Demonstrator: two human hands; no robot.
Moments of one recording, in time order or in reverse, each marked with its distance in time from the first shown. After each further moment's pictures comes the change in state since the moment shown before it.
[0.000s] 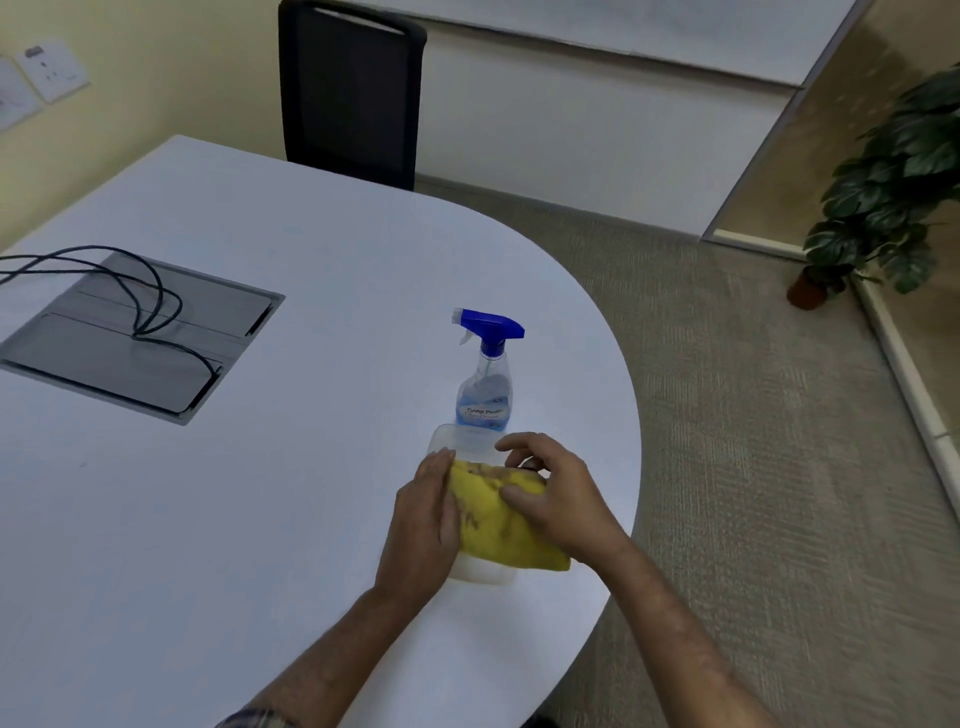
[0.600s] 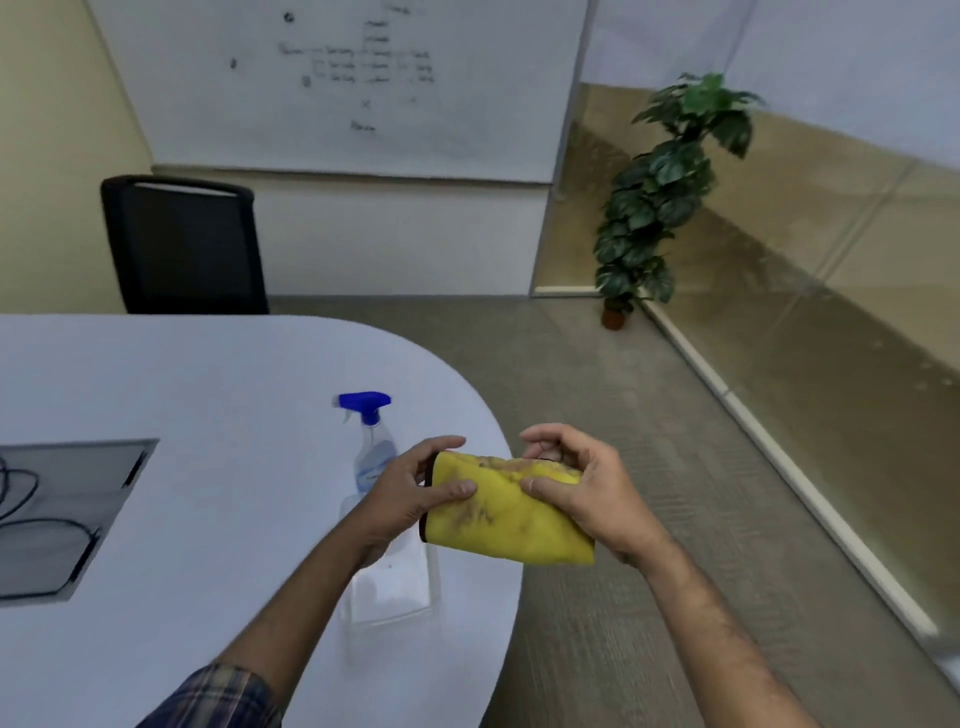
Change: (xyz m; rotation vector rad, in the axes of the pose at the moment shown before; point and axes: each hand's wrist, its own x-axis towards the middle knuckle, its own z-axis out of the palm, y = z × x) left_hand 0.025 0.165 -0.030 -0.422 -0.704 0.010; right_hand -0.158 -0.080 -0.113 0.218 0.425 -0.107
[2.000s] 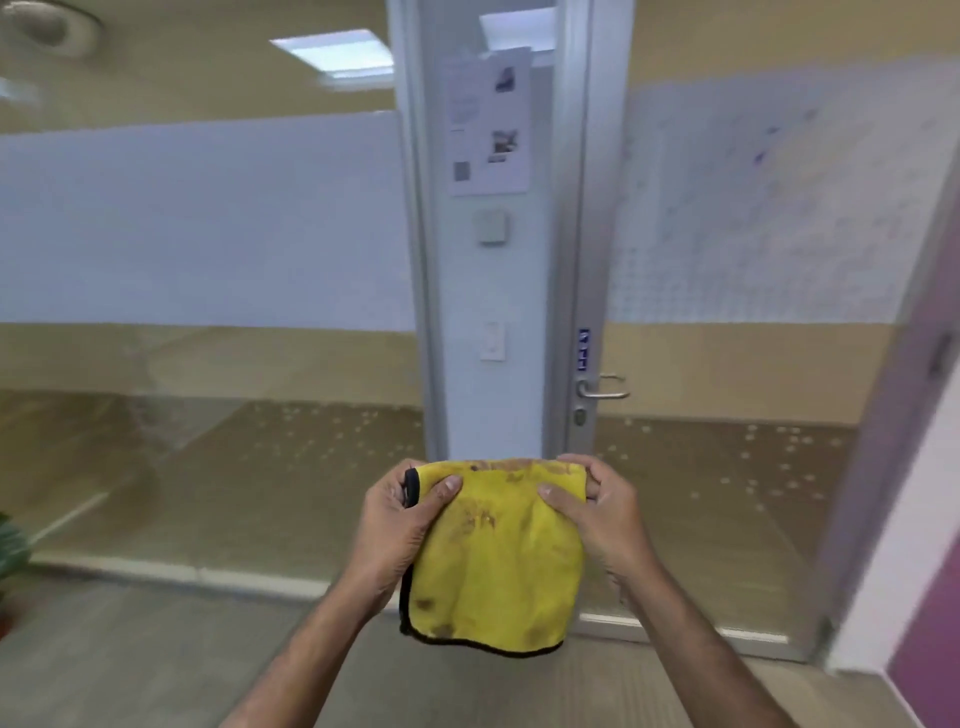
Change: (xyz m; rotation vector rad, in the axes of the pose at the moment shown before) left_hand 0.005 0.175 0.923 -0.135 -0.991 0.326; right_hand -0.497 0.019 -0.673 0.046 1.581 0.023
